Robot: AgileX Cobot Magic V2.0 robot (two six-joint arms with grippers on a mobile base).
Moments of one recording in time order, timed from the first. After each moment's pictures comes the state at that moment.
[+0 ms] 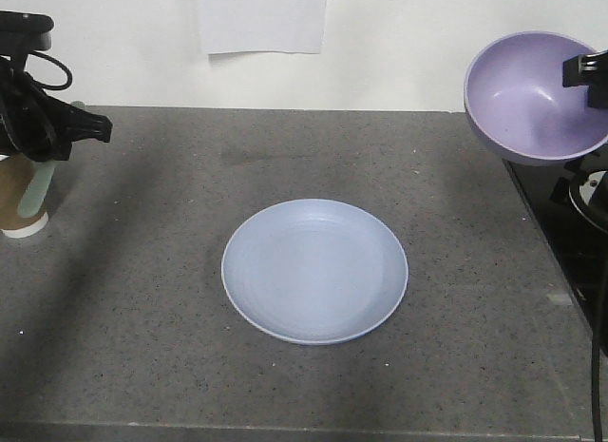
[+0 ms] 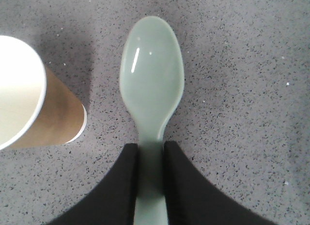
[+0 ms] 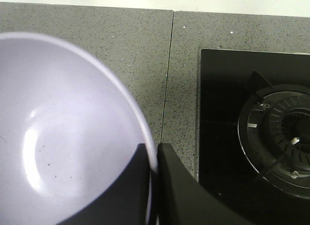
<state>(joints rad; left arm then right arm) -0.15 1.63 -1.54 0.15 1.01 -0.17 -0.07 1.39 -1.46 0.14 0.90 -0.12</state>
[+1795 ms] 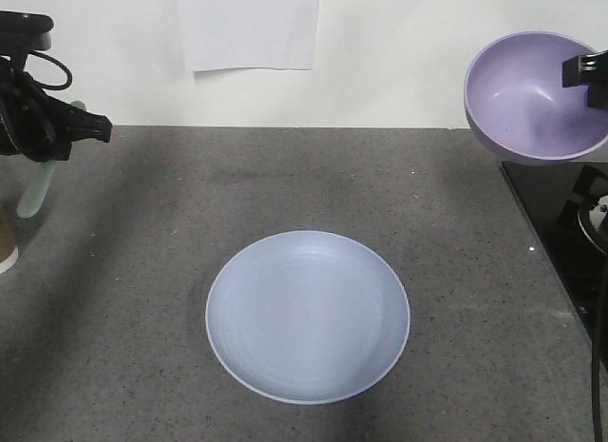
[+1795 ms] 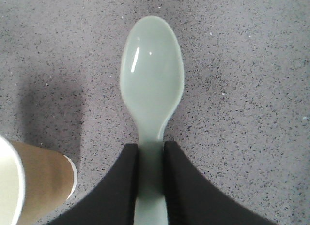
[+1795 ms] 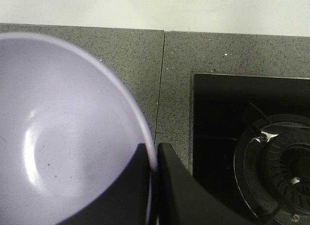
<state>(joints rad) -0.15 1.63 -1.54 0.15 1.01 -0.17 -0.07 1.39 -1.46 0.14 0.90 -0.12</state>
